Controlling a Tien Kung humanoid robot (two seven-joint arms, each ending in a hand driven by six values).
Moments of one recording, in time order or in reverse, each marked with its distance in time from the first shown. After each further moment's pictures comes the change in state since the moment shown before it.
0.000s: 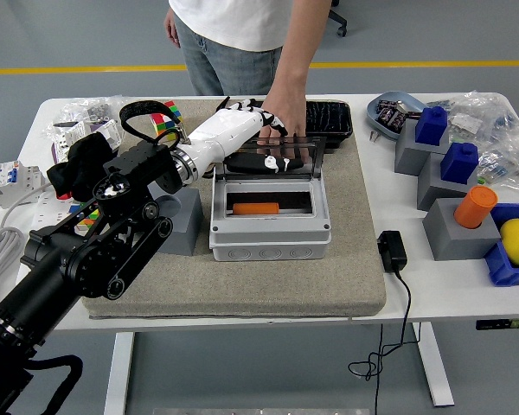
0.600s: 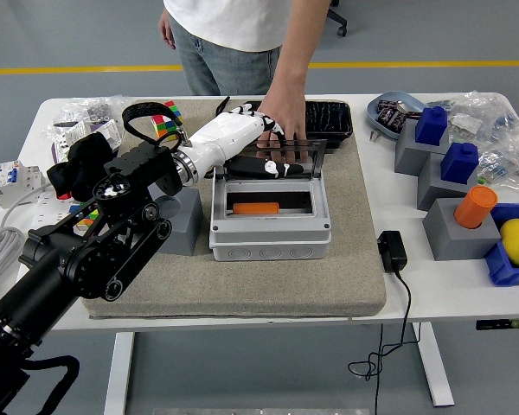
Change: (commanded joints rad) left arm 0.000 0.020 0.036 -0.015 0.000 -0.019 0.002; right arm 0.004 0.000 0.010 0.000 -0.004 0.000 0.000
